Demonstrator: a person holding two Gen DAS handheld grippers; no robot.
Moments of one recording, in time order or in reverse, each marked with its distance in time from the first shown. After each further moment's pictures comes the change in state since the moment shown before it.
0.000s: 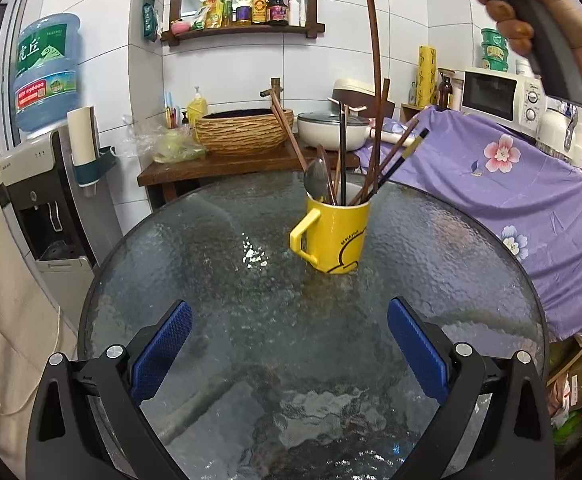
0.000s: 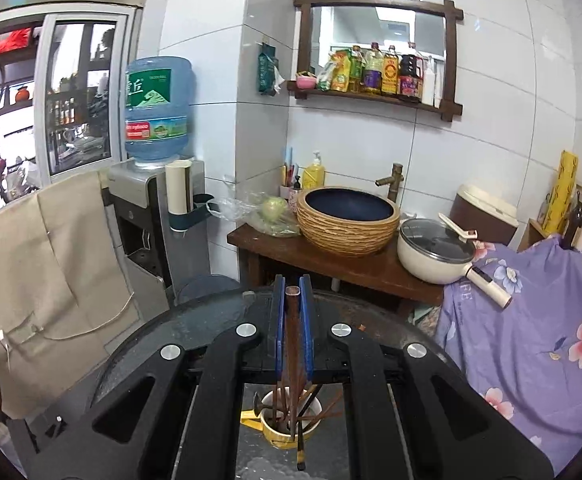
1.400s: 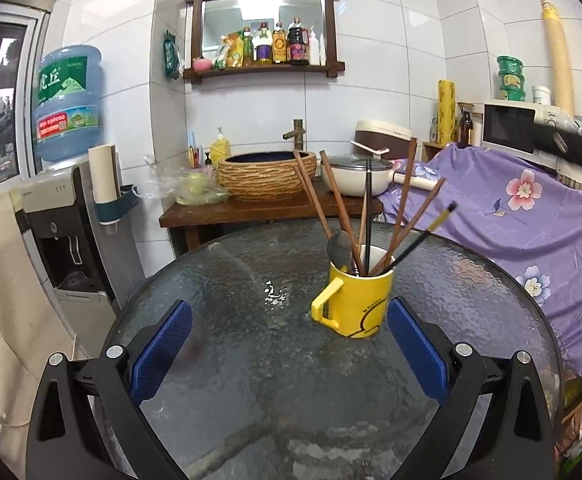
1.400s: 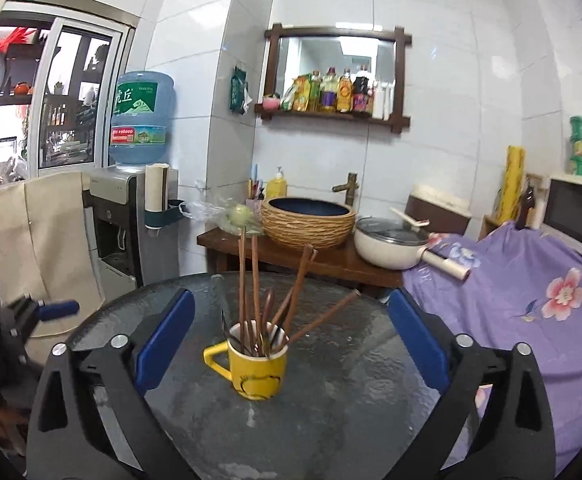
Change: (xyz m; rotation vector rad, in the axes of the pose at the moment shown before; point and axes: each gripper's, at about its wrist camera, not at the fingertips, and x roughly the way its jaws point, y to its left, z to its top) left arm -0.004 -0.004 0.033 -0.010 -0.150 0.100; right arm -0.090 -0.001 -0.164 0.000 -0.175 -0.148
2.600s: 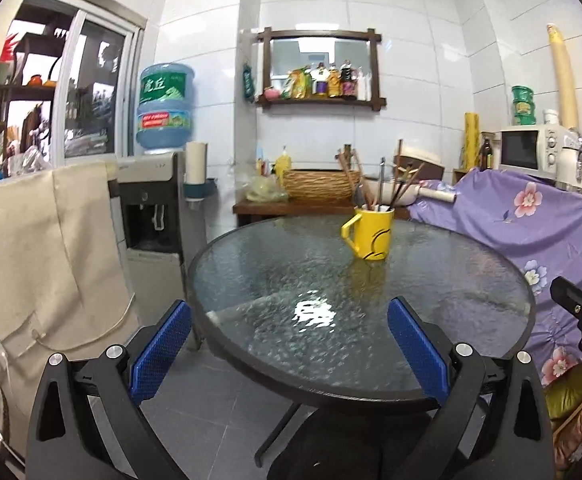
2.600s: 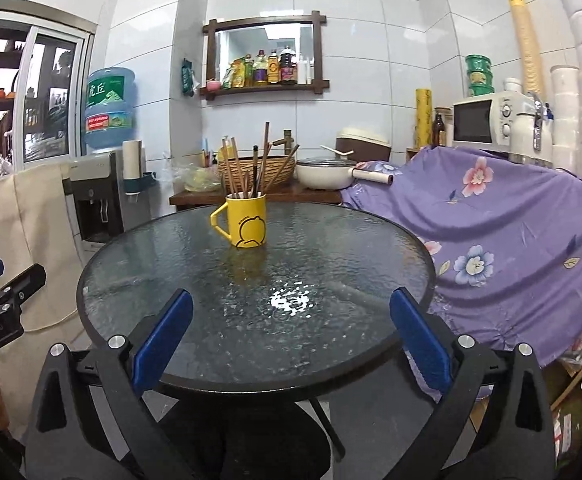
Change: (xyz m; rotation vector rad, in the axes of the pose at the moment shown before) left arm -0.208 -0.022 -0.152 -0.096 -0.123 0.182; right arm -0.224 0.068 -0.193 0.185 0.059 -0.214
